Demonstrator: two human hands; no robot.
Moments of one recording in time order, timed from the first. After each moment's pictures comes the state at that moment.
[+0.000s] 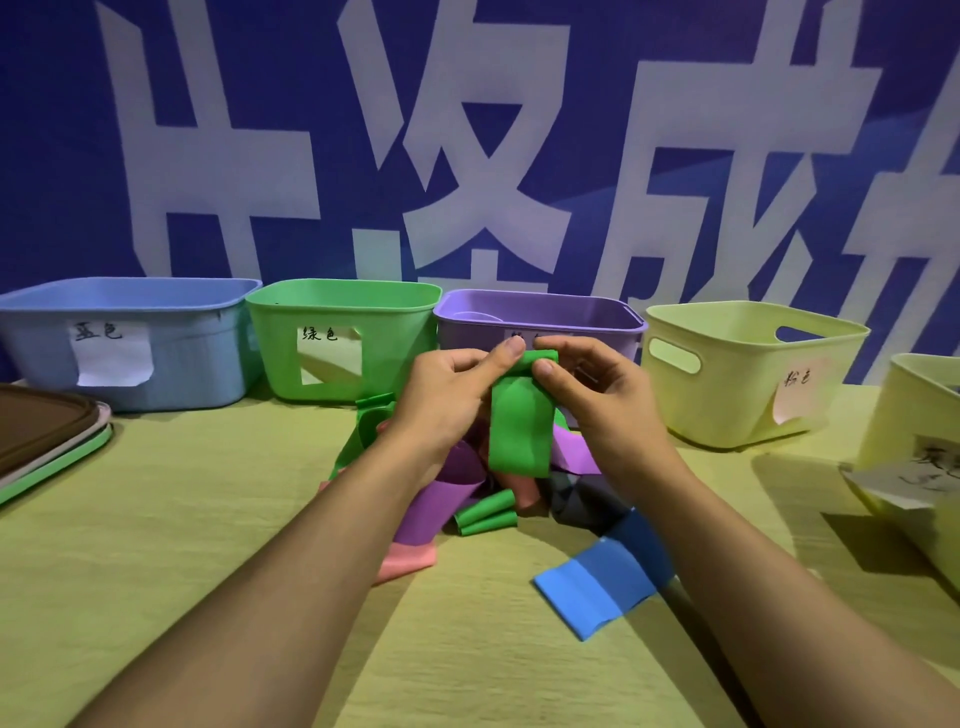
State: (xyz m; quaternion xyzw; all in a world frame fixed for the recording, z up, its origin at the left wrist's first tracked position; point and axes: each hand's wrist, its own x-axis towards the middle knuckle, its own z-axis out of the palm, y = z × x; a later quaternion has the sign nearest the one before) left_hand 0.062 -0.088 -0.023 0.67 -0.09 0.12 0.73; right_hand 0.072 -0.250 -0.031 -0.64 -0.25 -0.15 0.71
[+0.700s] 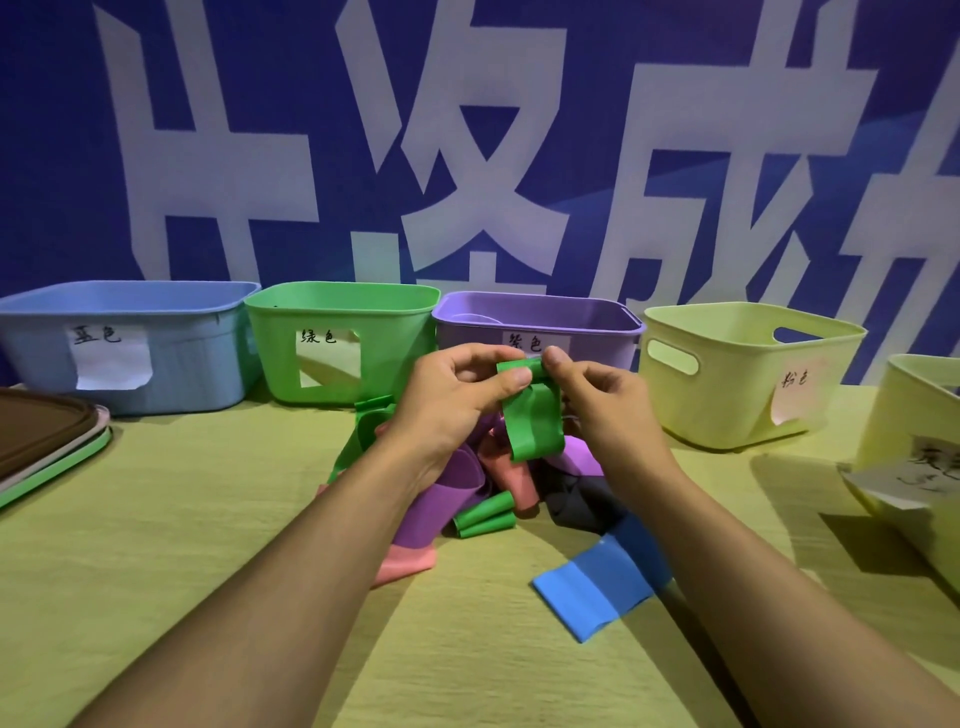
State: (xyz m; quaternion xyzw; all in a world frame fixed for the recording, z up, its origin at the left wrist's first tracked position) left_hand 0.066 -0.086 -0.026 0.65 -0.12 0.13 0.74; right_hand 0.075 -0.250 -0.032 -0.68 -0.15 -0.12 0.71
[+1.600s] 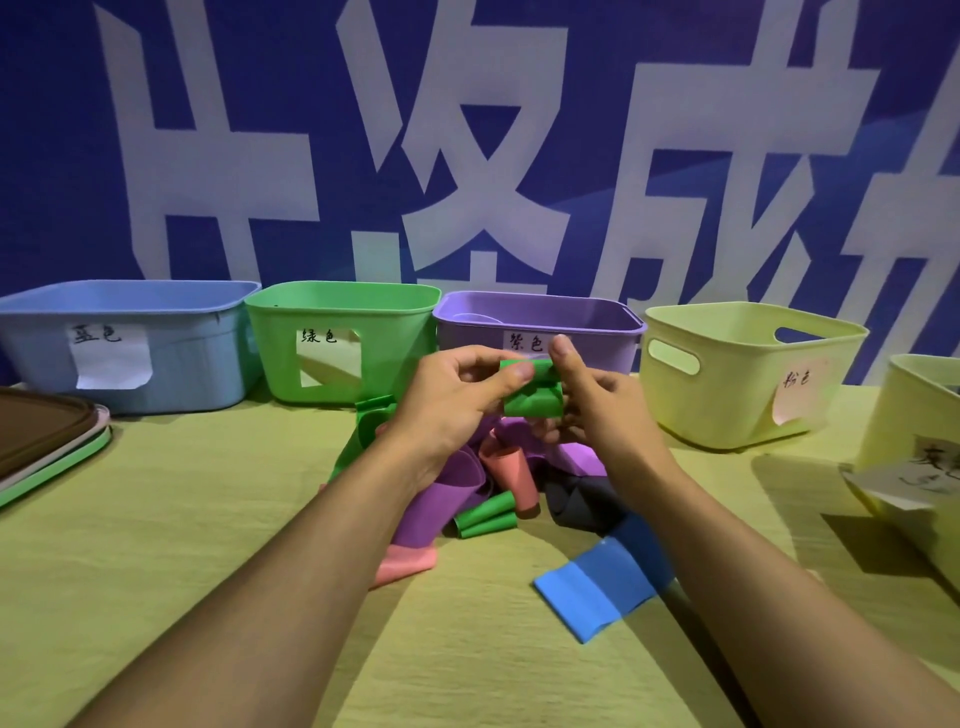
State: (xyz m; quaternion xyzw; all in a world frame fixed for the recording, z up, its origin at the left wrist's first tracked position) left_hand 0.065 -0.087 -0.025 0.67 -0.13 0.12 0.72; right_hand 0.063 -0.248 -0.024 -0.69 -0.12 -0.08 0.71
